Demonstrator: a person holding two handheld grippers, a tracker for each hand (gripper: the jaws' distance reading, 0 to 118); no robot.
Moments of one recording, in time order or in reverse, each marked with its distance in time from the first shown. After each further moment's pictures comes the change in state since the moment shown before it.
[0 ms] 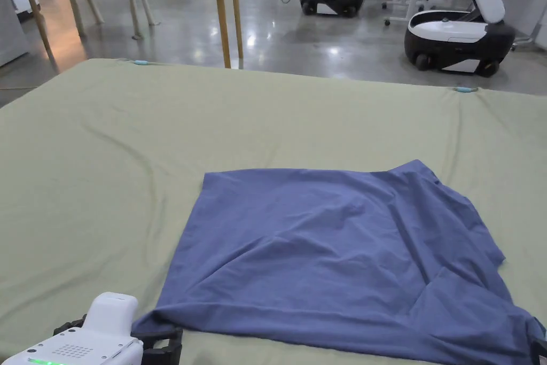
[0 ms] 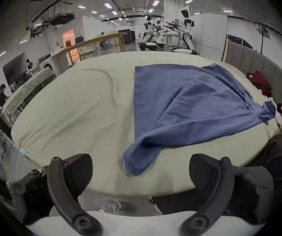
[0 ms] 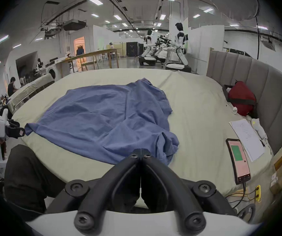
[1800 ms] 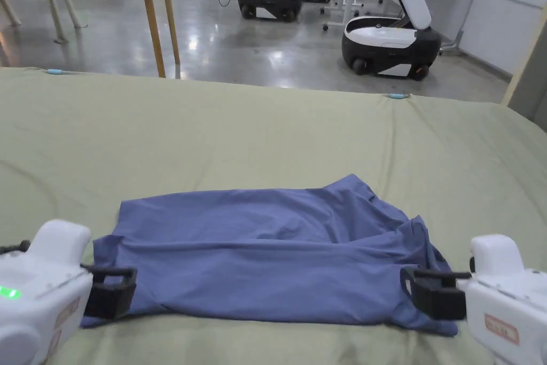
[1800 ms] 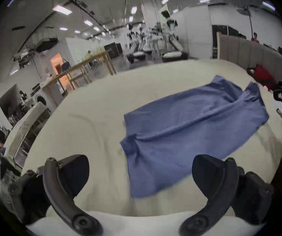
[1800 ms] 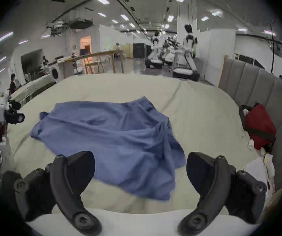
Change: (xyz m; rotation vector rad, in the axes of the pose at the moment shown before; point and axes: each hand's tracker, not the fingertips) left arm 0.054 0.126 -0.007 0.154 -0.009 -0.178; right arm 0.019 0.095 -0.088 0.044 0.075 0.083
